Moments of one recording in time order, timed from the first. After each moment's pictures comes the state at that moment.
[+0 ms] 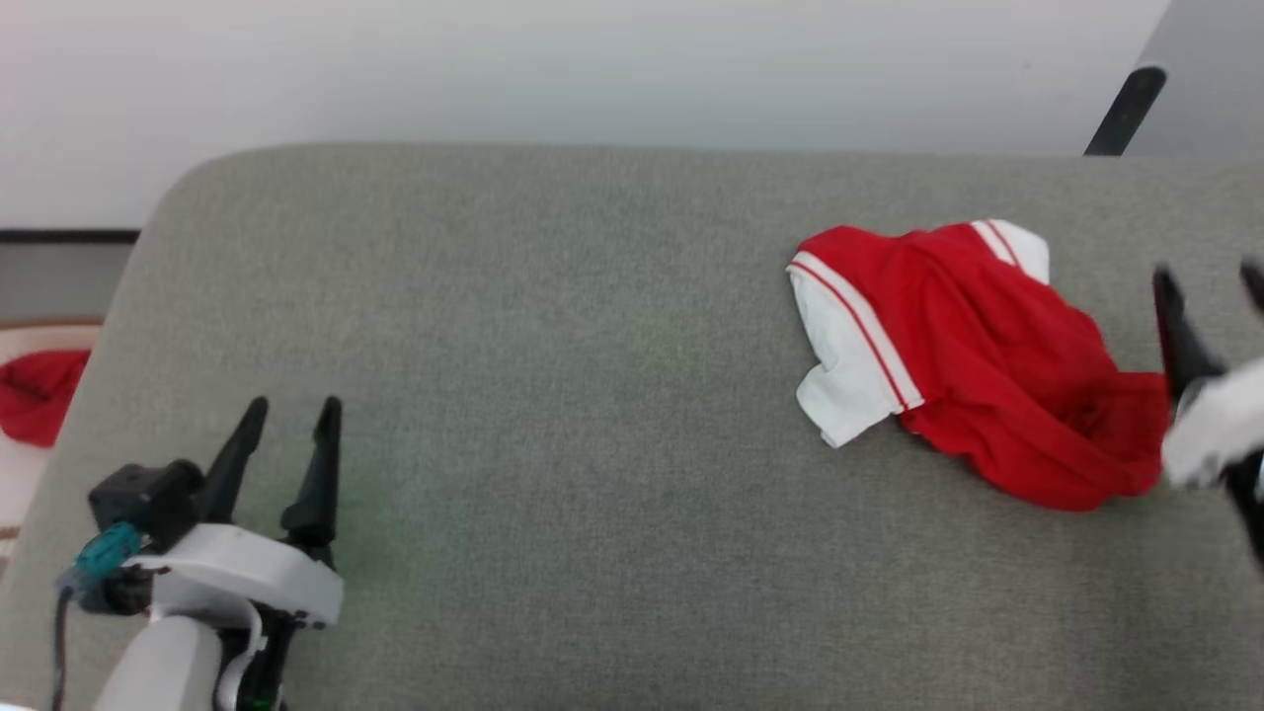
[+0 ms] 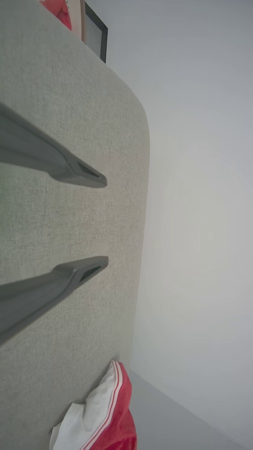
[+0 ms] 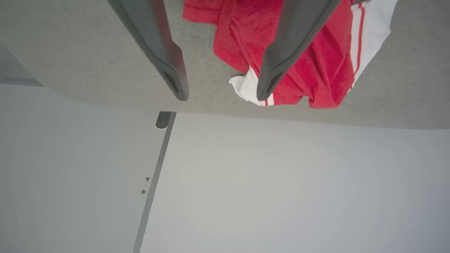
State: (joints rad) left arm -0.29 0.39 -0.15 0.40 -0.55 -0.13 -0.26; right arm -0.42 -0.29 -0.09 0.24 0.25 0.13 0.13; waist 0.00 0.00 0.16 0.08
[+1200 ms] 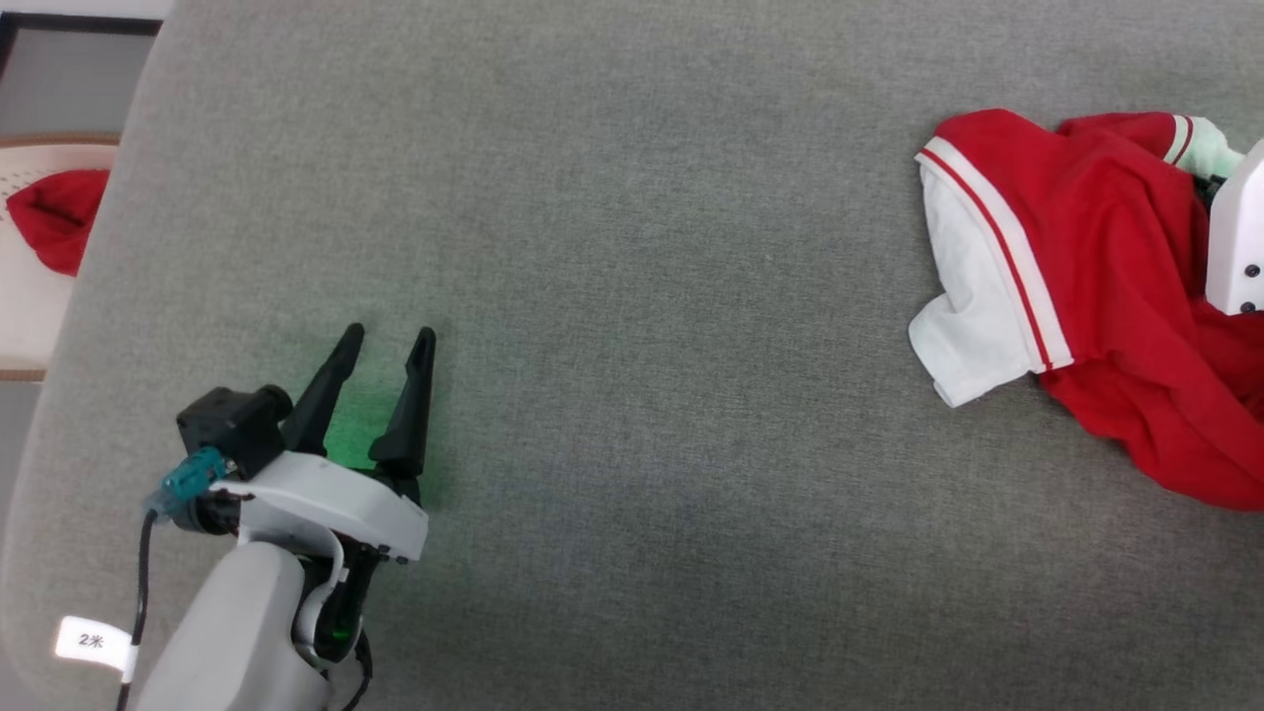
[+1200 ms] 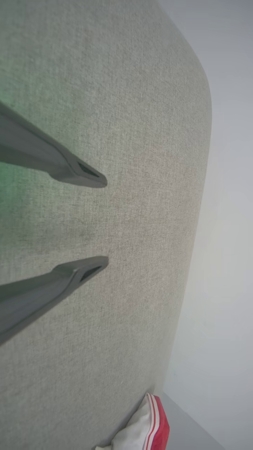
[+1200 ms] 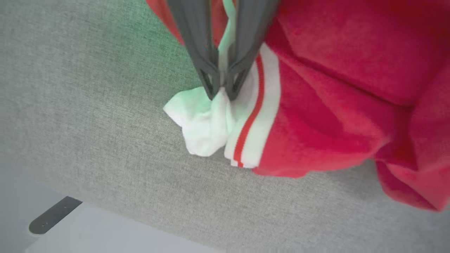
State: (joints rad) left arm -0.43 0.31 -0.26 0.43 -0.58 -0.13 -0.26; right arm -0.98 -0.55 0.42 0.70 0.57 0.13 0.55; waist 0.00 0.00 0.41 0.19
